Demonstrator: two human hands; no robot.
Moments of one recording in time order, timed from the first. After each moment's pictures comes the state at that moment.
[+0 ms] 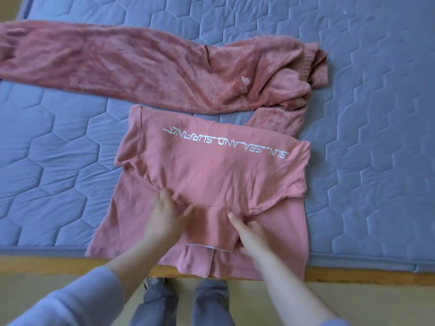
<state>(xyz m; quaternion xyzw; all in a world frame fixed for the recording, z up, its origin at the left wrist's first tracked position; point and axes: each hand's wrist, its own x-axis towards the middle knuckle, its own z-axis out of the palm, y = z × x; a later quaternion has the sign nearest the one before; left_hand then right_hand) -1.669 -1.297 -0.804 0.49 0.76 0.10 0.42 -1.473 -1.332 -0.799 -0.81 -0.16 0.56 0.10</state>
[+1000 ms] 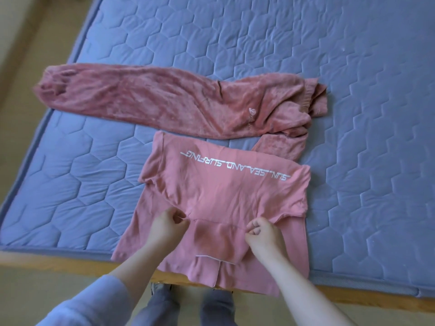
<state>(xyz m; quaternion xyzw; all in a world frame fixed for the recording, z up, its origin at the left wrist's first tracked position) -1.690 -1.290 -0.766 0.43 0.78 0.09 0.45 -1.463 -1.303 -0.742 -0.80 -0.42 0.44 0.02</state>
